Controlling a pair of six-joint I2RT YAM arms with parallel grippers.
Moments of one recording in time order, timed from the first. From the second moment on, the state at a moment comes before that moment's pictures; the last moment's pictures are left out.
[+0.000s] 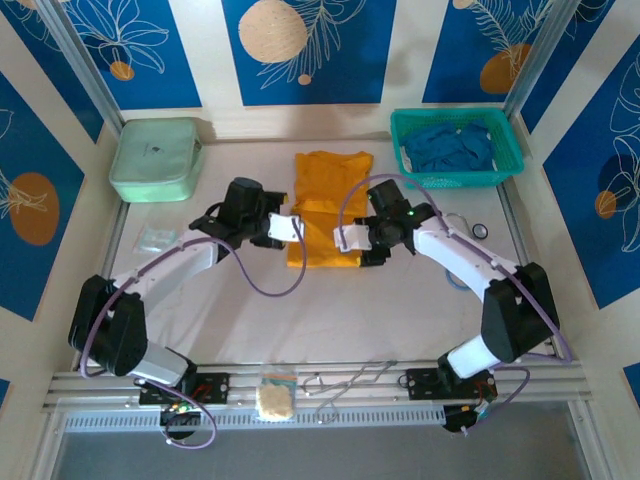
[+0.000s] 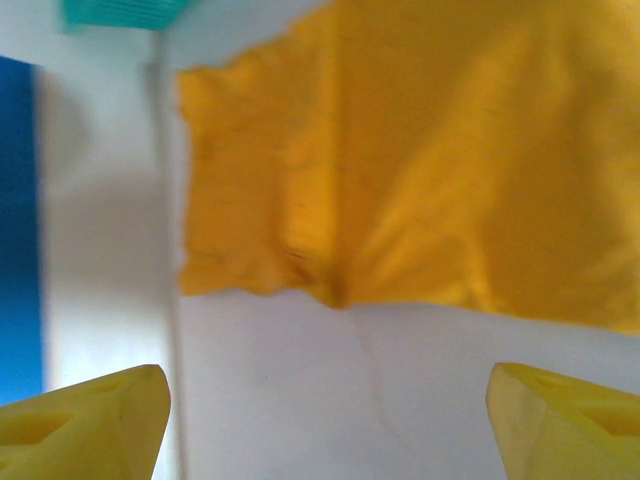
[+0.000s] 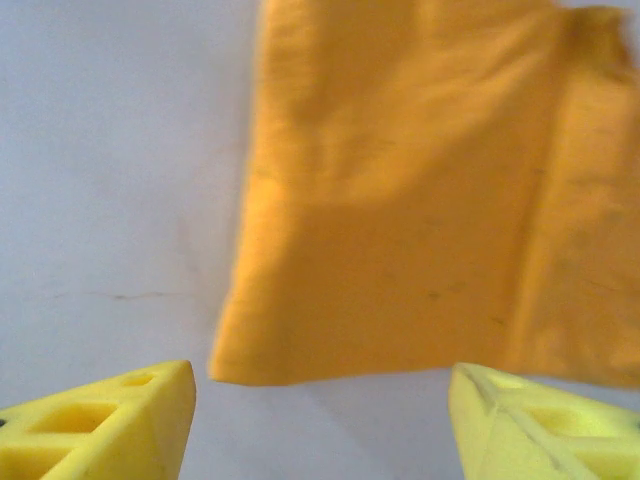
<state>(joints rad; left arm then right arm) -0.52 1.48 1.04 -0.31 0.16 1.30 0.49 1.52 1.11 -0.73 -0.19 -1.25</state>
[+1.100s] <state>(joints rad) -0.63 1.62 0.98 -0.43 0.13 1.45 0.52 1.85 1.18 -0.78 -0.09 -1.42</state>
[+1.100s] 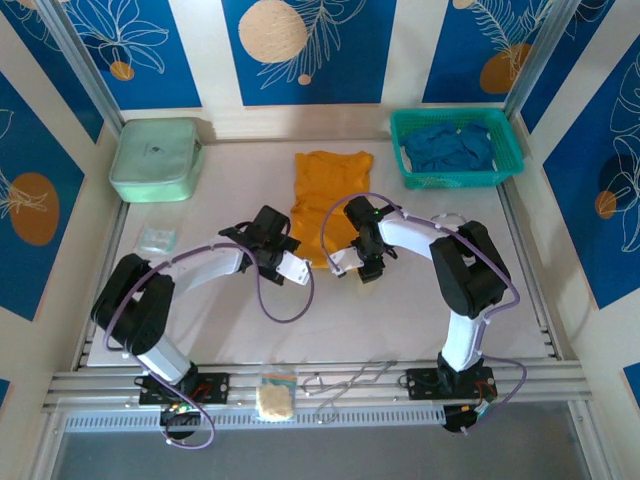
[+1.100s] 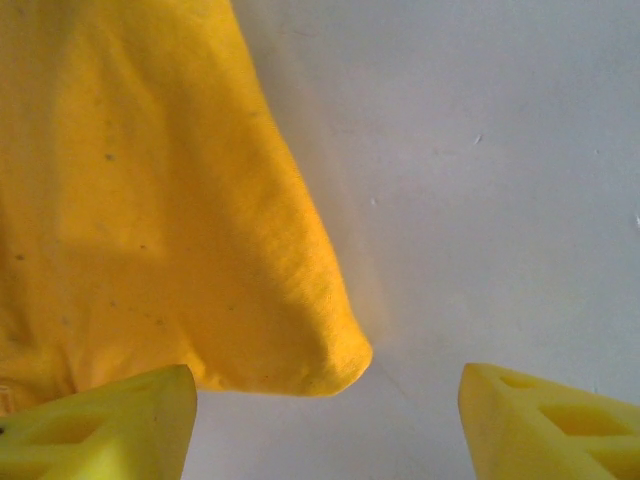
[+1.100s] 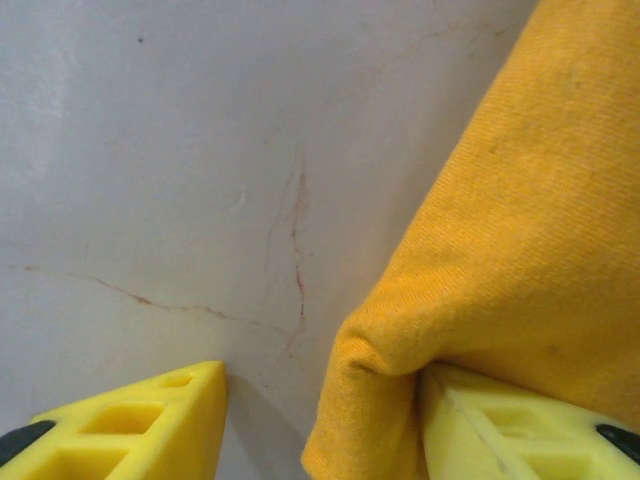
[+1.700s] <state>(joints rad) -0.62 1.81 1.12 -0.49 0.12 1.45 0.52 1.86 1.18 -0.77 -0.10 -1.41</state>
